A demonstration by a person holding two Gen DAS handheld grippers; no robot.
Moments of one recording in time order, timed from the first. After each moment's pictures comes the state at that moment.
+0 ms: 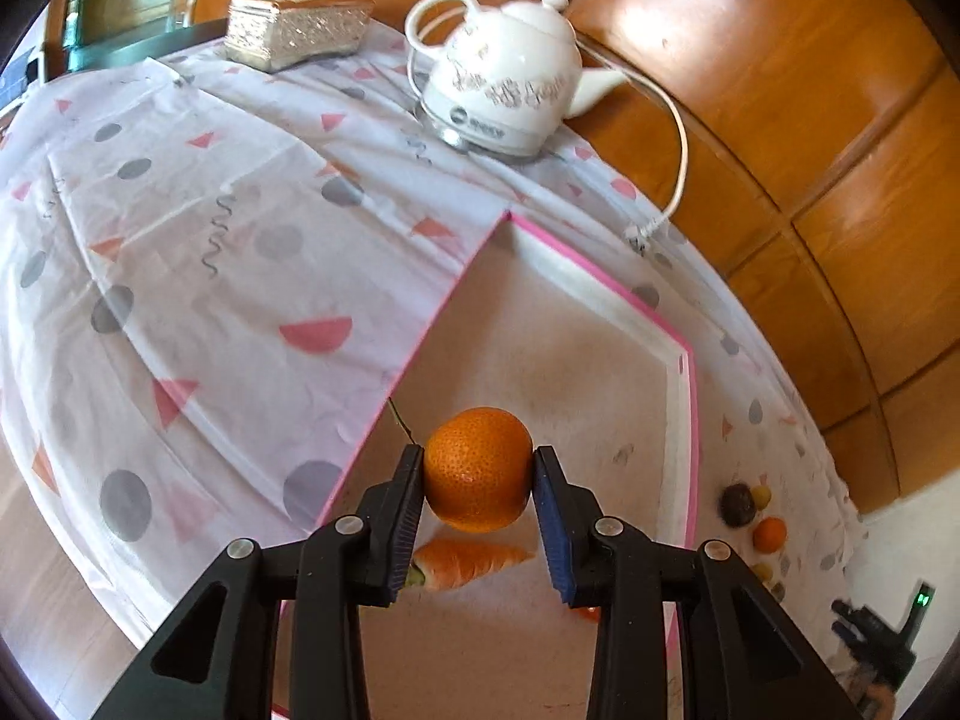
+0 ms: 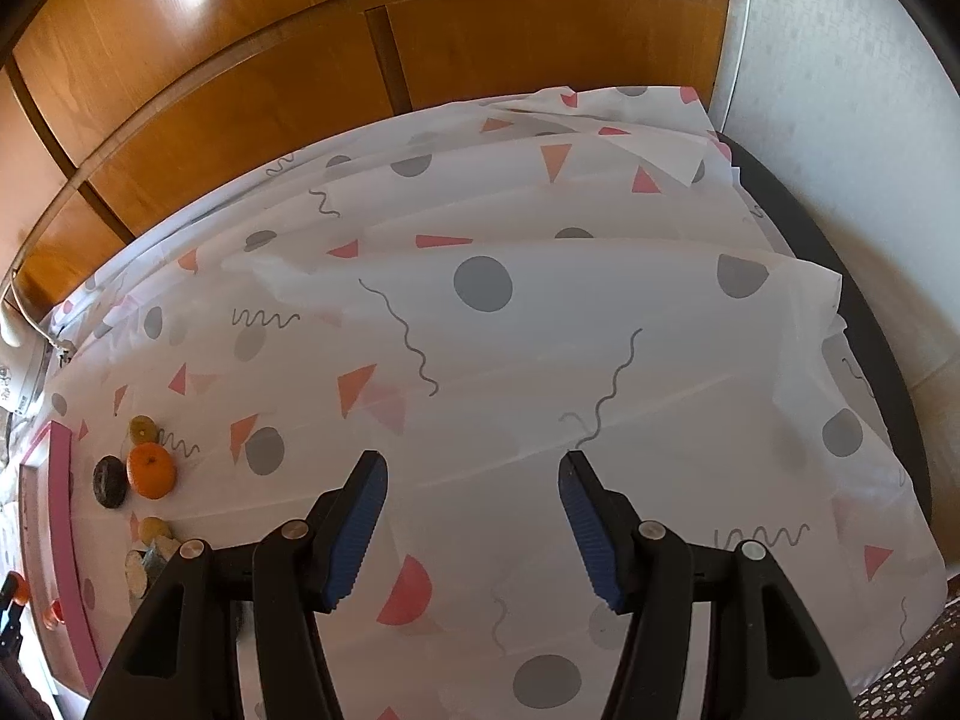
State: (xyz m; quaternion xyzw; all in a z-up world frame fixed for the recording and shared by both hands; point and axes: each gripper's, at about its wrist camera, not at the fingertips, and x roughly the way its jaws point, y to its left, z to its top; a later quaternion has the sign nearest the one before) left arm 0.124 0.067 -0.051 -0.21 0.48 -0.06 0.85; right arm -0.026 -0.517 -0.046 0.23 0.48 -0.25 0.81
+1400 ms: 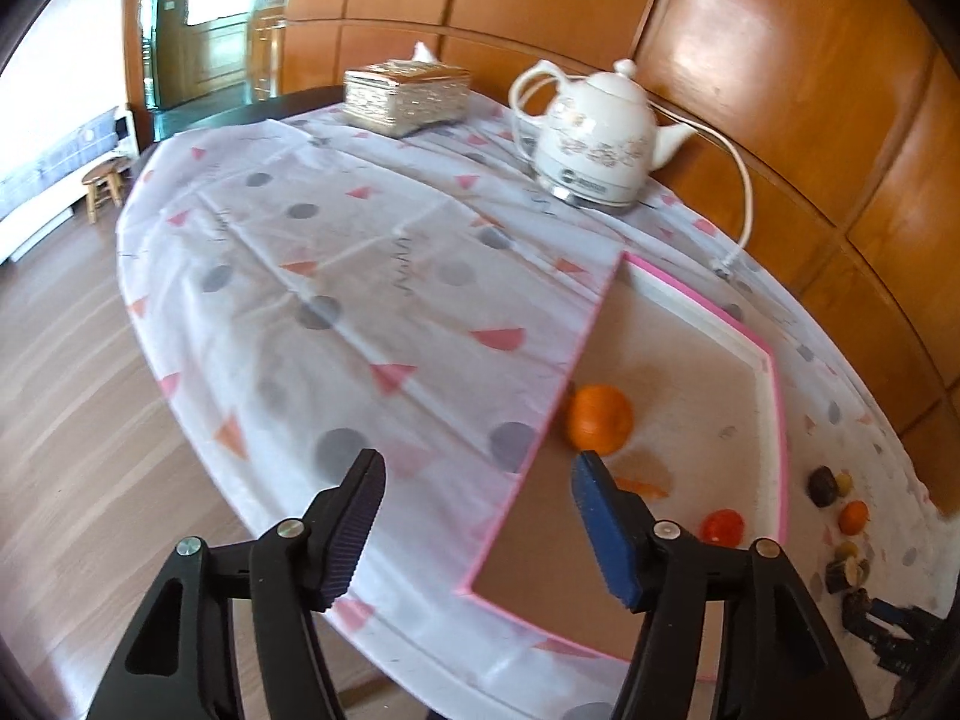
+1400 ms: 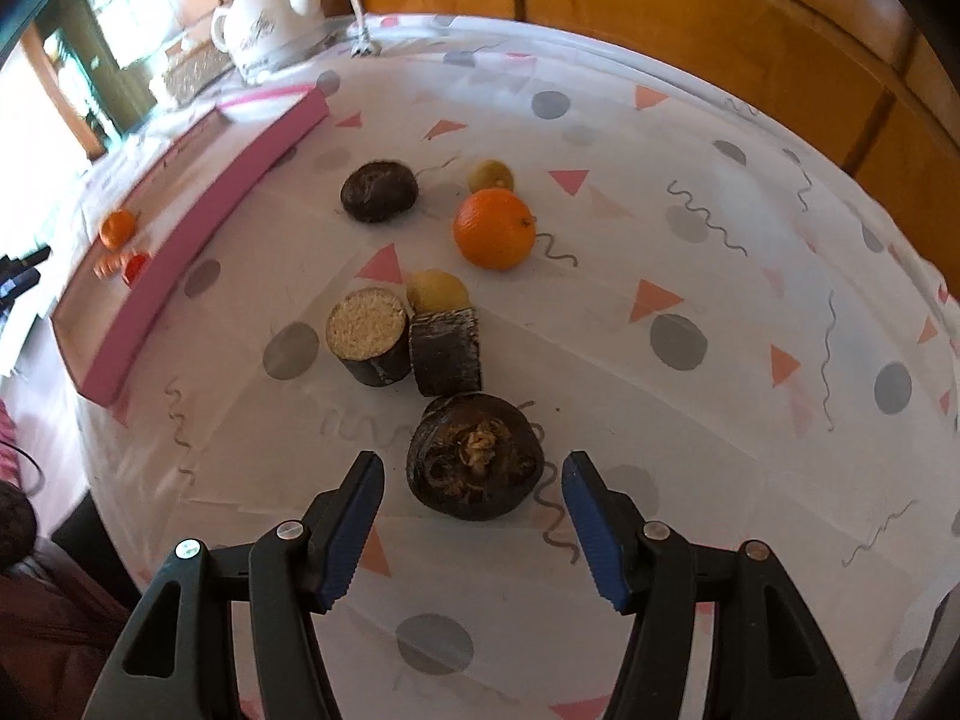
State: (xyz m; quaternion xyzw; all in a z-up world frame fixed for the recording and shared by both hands) left arm 0.047 0.111 -0.027 -0.15 0.43 0.07 0.89; right arm 0.016 -0.349 -0.079 -0.02 0.56 0.09 0.83
